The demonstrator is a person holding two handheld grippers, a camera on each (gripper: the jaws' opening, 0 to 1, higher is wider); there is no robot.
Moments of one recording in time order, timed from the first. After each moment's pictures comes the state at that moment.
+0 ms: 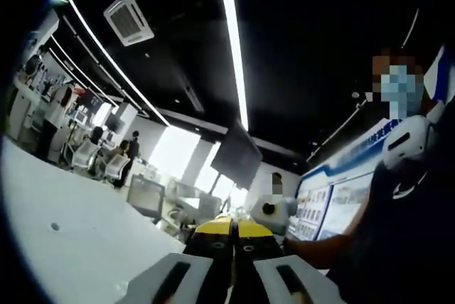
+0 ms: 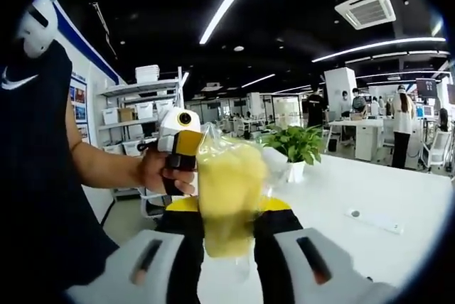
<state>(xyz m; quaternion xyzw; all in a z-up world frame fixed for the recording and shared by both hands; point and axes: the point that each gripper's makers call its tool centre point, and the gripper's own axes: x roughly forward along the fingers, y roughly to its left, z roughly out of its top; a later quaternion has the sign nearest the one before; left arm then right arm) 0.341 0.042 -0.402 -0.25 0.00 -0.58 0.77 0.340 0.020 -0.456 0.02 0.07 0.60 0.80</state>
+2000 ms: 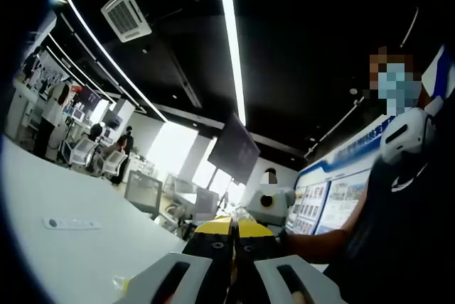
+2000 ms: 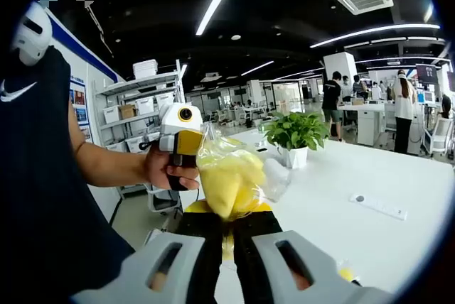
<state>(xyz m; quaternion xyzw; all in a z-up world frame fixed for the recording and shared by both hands) 0.333 0.037 -0.410 -0.25 0.01 -0.59 0.77 0.331 0.016 -0.464 0.02 0.11 0.60 0.79</state>
